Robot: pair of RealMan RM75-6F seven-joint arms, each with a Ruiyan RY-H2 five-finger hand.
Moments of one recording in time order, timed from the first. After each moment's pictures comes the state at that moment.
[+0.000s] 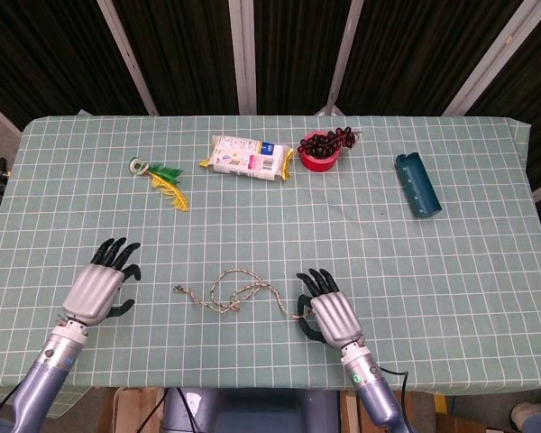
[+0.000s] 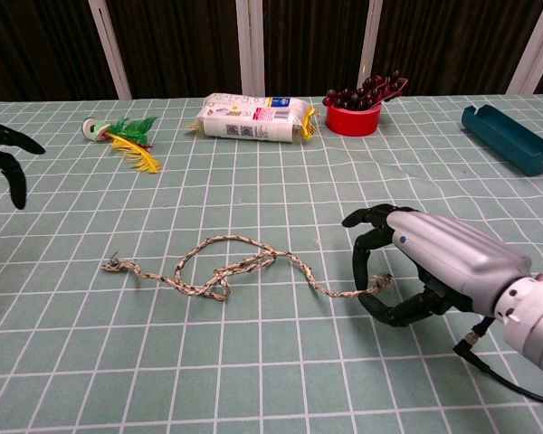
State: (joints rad) left arm -0.34 -1.30 -0.11 -1.79 1.39 1.16 0.49; right arm 0.40 -1.73 0.08 -1.68 -1.31 1.19 -0.45
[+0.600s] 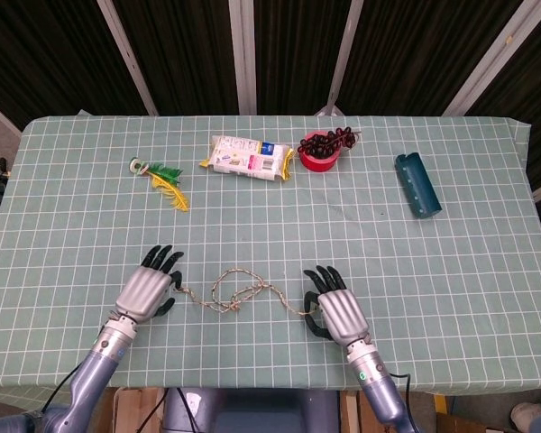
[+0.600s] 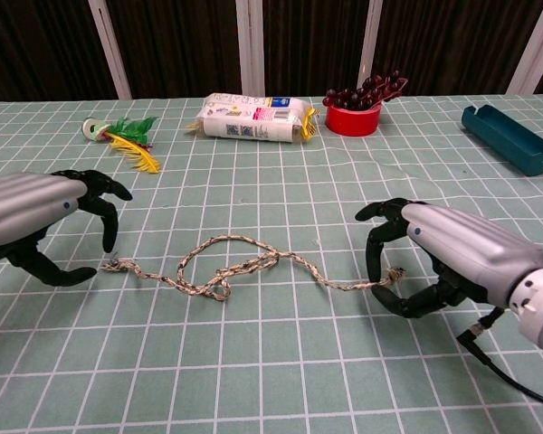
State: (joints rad) left arm -0.44 -1.53 -0.10 -1.67 1.29 1.10 0.63; right arm 0.40 -1.70 0.08 -1.68 -1.30 1.20 -0.43
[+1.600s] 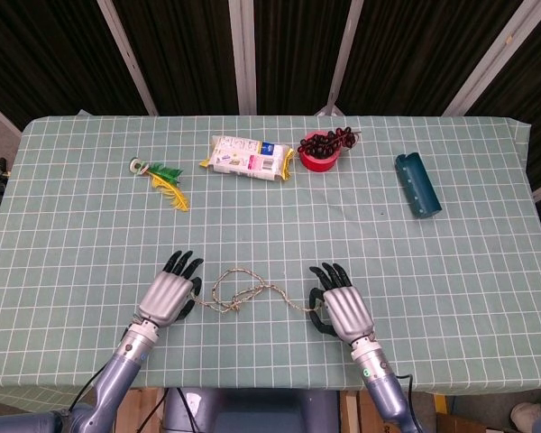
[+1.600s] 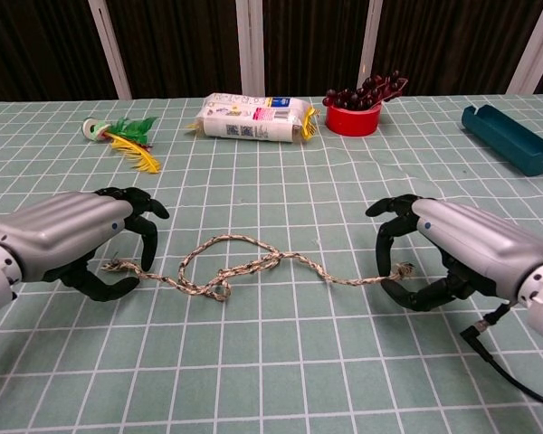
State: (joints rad) left arm -0.49 -1.65 -0.07 -1.62 1.26 1.14 0.66; right arm 0.40 -1.69 0.09 -1.68 -1.28 1.20 -0.42
